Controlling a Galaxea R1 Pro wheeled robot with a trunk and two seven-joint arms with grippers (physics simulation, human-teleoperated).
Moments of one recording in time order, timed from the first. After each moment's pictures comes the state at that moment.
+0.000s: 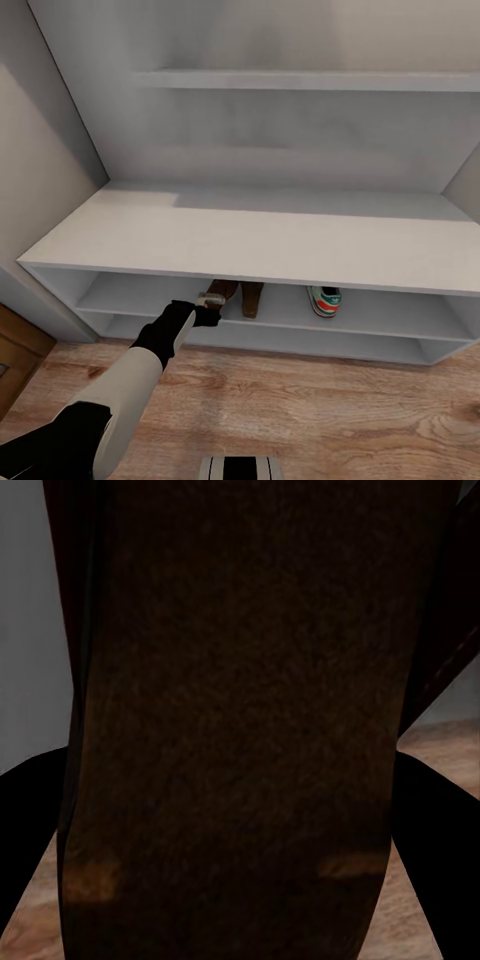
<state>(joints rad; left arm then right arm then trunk) -0.94 -0.15 -0.09 -0.56 -0.02 0.61 -0.11 -0.47 -0.32 -1.02 -1.43 -0.02 0.46 -0.03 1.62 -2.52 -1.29</state>
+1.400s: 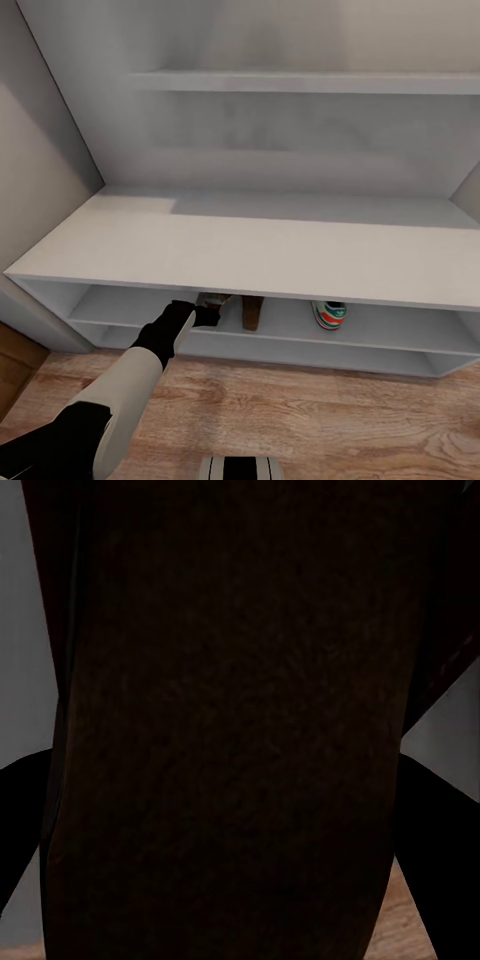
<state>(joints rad) -0.94 -0.15 -0.09 -0.56 -0.03 0.61 -0.11 -0.47 -0.32 -1.02 -1.43 -0.02 0.46 -0.03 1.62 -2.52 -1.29</state>
